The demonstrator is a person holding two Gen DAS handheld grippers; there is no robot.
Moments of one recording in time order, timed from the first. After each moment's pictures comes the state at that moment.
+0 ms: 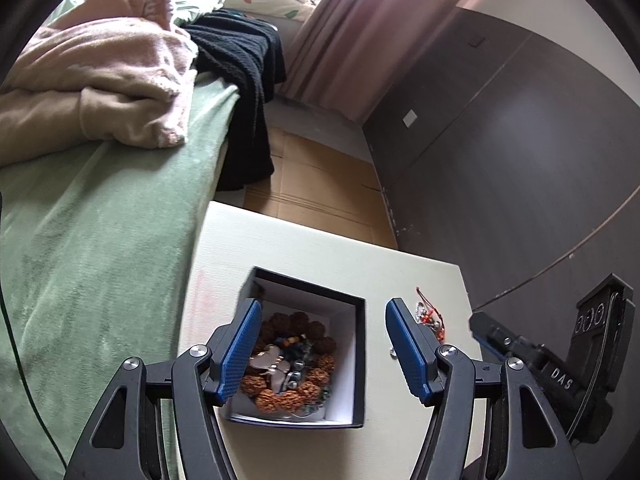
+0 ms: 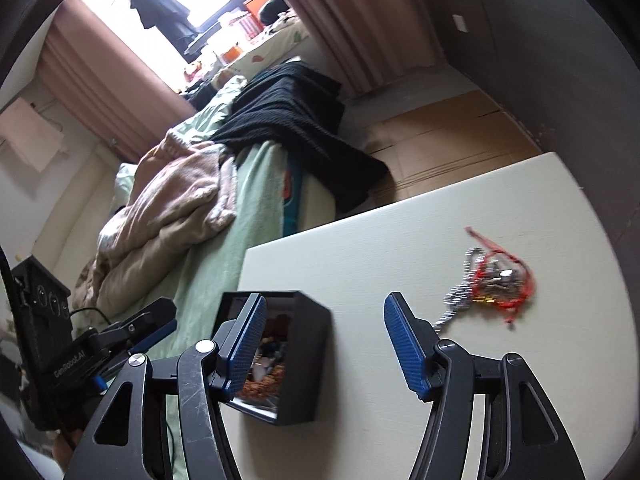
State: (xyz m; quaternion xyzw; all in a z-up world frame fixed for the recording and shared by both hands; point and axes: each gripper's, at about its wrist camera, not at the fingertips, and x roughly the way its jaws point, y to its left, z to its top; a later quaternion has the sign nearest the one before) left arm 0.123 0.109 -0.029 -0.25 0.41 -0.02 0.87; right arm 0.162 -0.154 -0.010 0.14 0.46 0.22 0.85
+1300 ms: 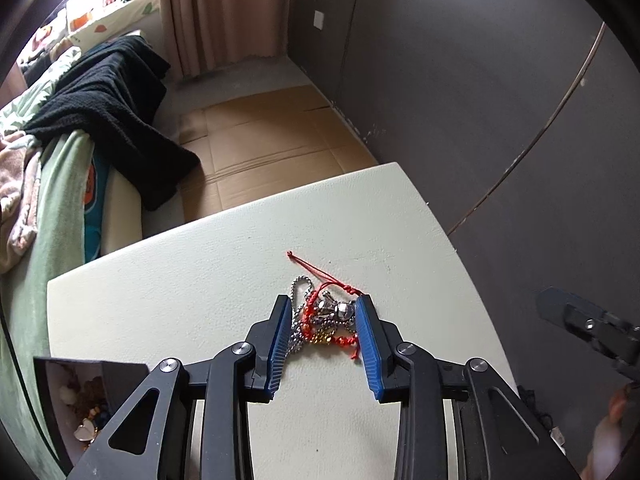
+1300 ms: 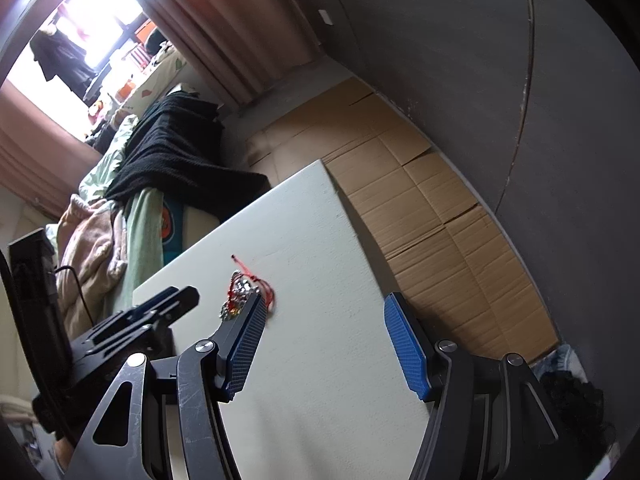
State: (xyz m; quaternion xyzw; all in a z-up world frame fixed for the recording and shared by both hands) left arm 0.238 -0.109 -0.071 -0.01 0.52 -0.09 0.85; right arm 0.185 -0.336 -0.019 0.18 0.51 0.07 0.83
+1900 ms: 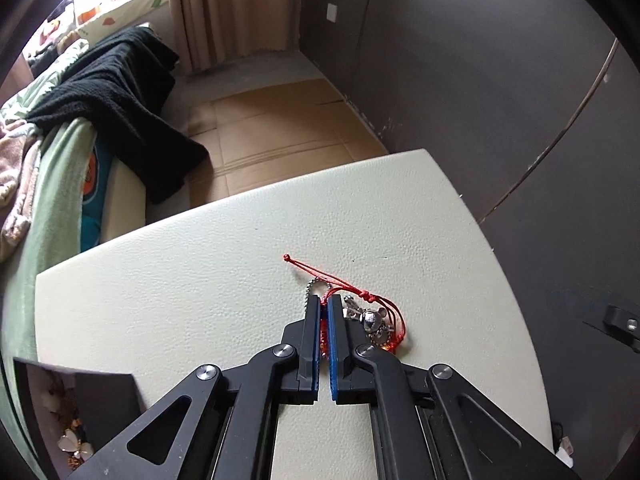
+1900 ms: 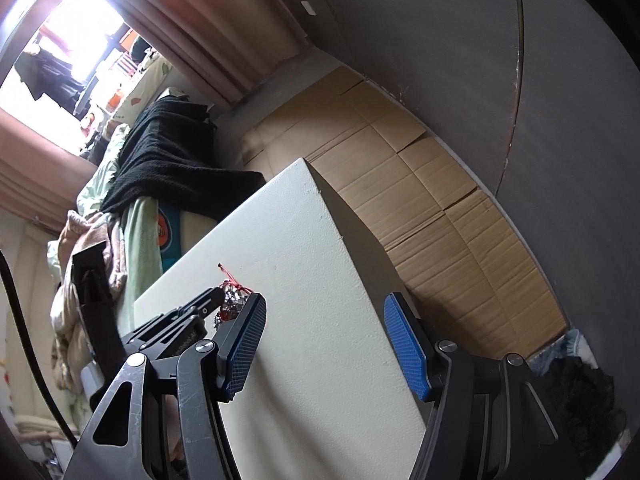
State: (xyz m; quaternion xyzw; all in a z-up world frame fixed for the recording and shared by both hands) left arm 0.246 -0.100 -0.098 -0.02 0.52 -0.07 0.85; right arm 0.195 -0.339 -0.032 0.20 0.53 0.07 0.82
